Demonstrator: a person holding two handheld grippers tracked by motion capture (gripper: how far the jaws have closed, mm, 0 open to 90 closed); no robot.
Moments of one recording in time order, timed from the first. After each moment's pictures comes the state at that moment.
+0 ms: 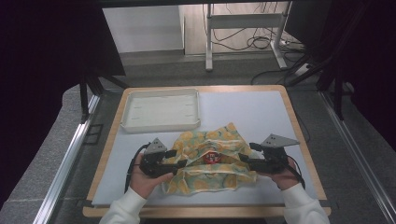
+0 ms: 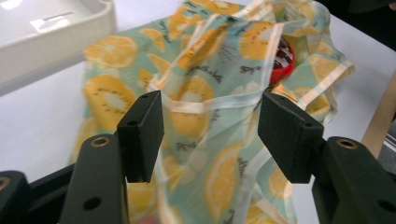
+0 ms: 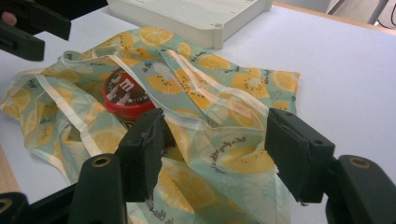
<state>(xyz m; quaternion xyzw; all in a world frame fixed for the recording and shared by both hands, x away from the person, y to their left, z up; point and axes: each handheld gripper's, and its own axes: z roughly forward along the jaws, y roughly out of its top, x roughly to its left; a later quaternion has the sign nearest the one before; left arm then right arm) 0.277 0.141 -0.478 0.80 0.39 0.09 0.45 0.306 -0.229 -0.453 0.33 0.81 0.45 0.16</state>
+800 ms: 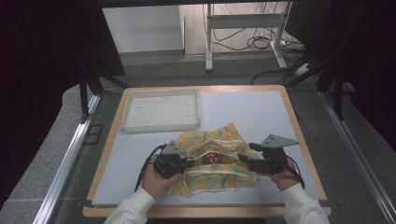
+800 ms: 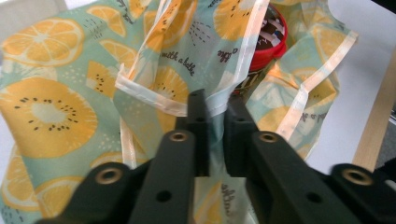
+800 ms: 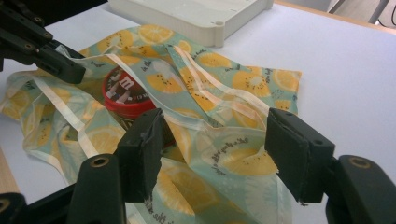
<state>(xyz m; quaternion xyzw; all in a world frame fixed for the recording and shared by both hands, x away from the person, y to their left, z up) 0.289 0.112 -0.493 0.83 0.36 0.07 0.42 0.306 -0.227 -0.454 0.33 0.82 0.44 0.16</state>
